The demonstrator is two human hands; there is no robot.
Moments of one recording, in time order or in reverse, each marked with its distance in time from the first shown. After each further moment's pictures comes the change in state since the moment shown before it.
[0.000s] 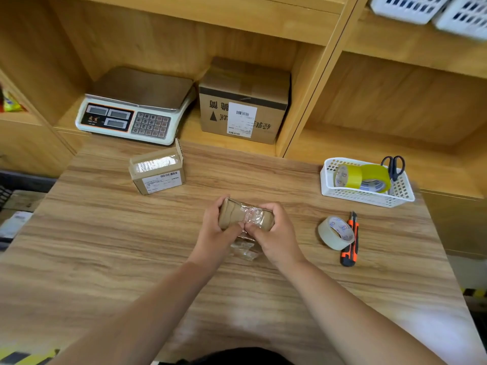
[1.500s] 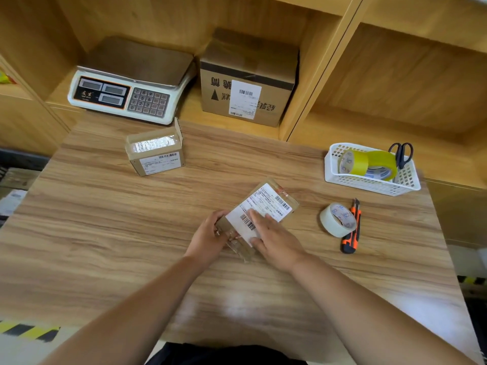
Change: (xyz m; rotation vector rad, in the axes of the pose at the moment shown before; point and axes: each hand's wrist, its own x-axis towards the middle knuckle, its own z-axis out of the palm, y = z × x) left_hand 0.009 -0.066 -0.024 0.423 -0.059 -0.097; right_hand -0.001 0.052 -0.012 -0.908 -0.638 -0.139
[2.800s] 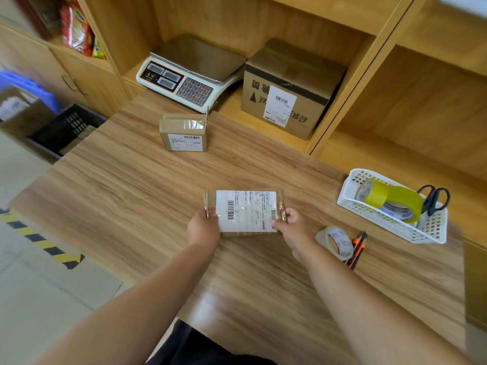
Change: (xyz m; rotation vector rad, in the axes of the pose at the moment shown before) left_hand -0.026 0.050 0.069 -0.218 0.665 -0.464; right_hand 0.011 0.076 -0.029 0.977 0.187 0.300
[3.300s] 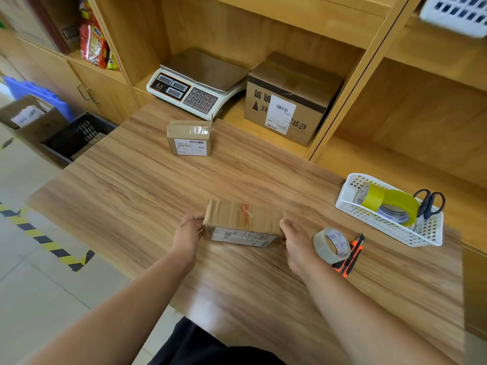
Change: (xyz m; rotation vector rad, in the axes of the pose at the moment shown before) left_hand -0.024 -0.009 -0.039 -0.474 -0.150 0.004; right_hand -0.028 0.013 -0.005 0.310 -0.013 0.141
